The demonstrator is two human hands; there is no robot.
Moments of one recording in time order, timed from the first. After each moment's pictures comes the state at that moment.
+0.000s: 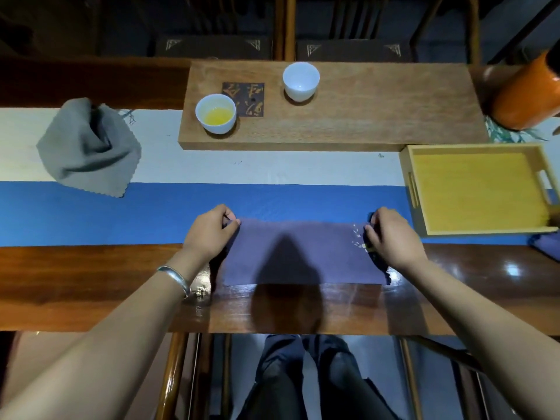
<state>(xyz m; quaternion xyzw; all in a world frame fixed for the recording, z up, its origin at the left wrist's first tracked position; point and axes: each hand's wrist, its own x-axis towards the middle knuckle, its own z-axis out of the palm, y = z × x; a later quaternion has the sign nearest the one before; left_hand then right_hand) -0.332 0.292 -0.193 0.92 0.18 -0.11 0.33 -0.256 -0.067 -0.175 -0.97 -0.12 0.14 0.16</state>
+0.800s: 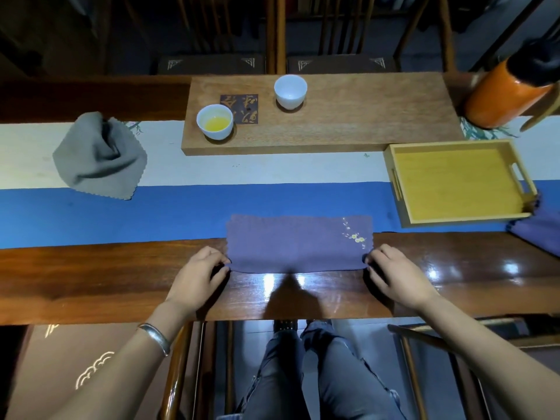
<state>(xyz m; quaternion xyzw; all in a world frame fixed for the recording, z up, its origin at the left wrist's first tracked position) -0.437 0.286 -0.178 0.95 0.06 -0.10 0.27 -0.339 -0.113 -0.161 -0.95 -0.24 0.18 0.13</state>
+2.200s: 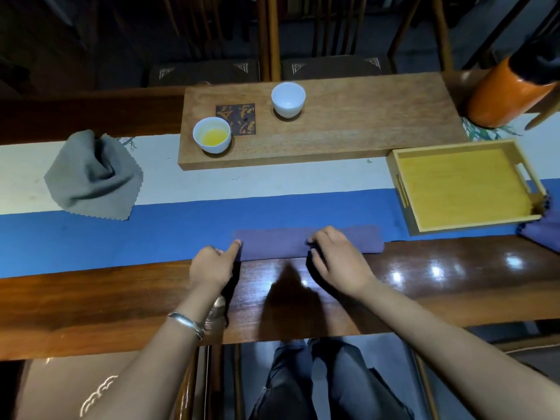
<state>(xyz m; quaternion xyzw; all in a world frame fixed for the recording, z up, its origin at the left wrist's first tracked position) -0.362 0.267 -0.179 0.84 0.41 -0.14 0.32 -0.315 0.015 -0.148 -0.94 -0.25 0.13 0.21</state>
